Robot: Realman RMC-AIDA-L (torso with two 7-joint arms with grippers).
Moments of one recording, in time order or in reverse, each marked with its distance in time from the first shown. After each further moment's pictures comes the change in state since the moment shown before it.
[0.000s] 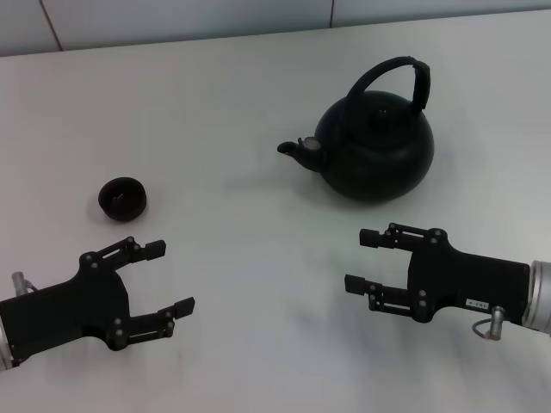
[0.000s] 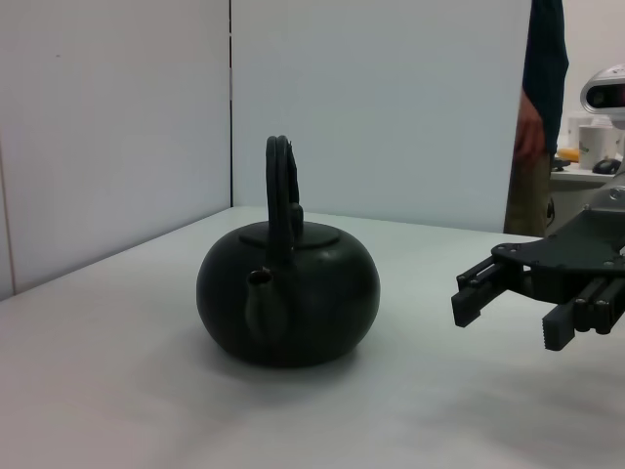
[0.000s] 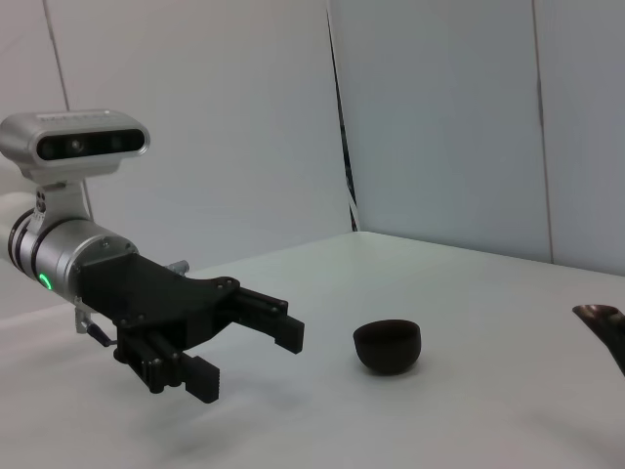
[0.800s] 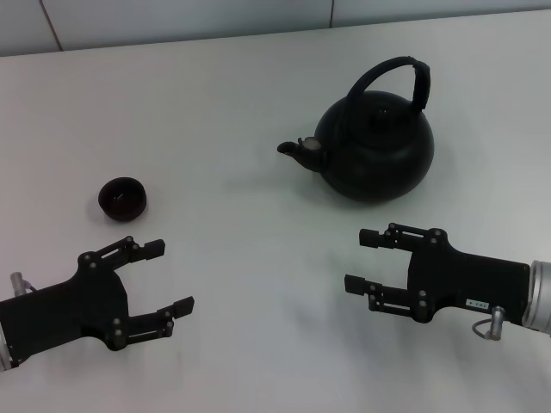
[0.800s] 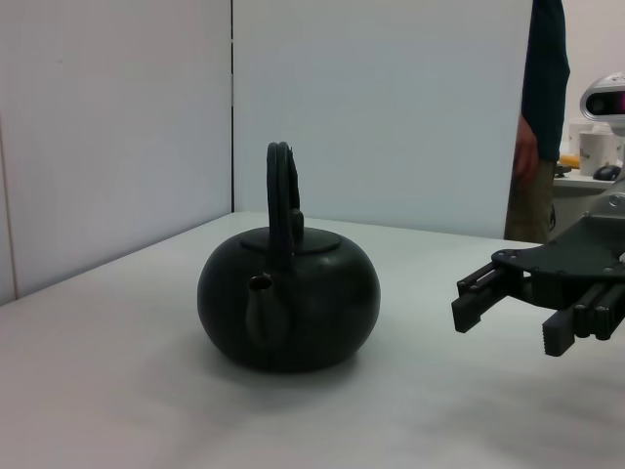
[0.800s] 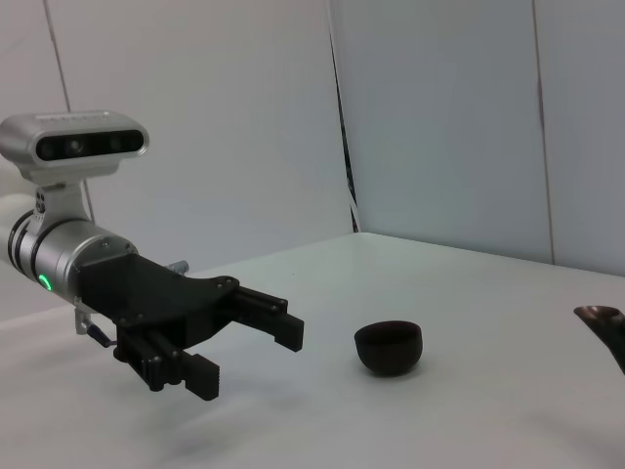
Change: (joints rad) left arm 0.003 0.000 -0.004 0.000 -0.003 0.008 0.000; right arm 0.000 0.000 0.000 0.000 0.000 -0.002 0.002
